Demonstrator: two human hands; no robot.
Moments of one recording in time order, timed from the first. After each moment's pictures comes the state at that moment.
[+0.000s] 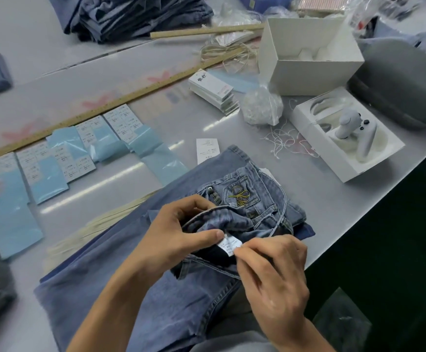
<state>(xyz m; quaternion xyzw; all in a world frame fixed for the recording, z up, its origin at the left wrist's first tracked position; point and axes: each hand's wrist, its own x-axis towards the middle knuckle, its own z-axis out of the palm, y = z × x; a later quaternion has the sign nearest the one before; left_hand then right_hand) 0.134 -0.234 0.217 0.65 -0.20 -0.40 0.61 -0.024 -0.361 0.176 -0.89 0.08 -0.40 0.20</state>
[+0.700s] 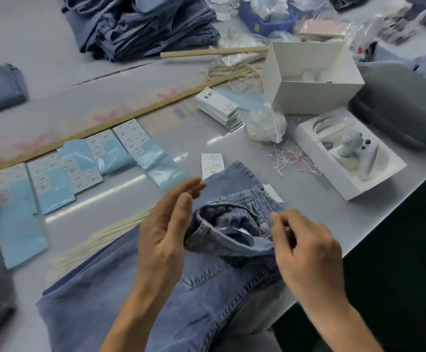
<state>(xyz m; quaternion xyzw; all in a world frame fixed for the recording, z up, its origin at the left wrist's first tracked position) 0.126 -0.241 0.226 0.69 -0.19 -0.11 0.69 0.005 -0.413 0.219 -0.93 0.22 -0.24 0.18</state>
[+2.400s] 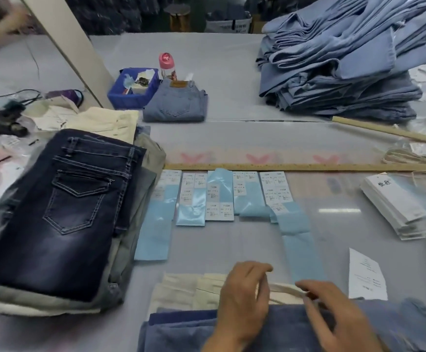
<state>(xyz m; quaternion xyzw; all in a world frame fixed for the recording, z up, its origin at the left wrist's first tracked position) 0.220 -0.158 0.071 0.92 -0.10 0.10 0.37 0.195 -0.331 0.154 -0.93 0.00 -0.06 0.35</state>
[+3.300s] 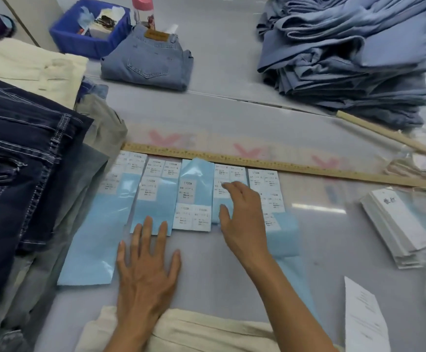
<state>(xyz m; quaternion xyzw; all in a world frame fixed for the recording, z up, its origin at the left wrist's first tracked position) 0.323 -0.071 -0.027 0.98 0.10 0.03 0.14 0.428 -0.243 0.050 -0.95 -0.03 -0.02 0.31</state>
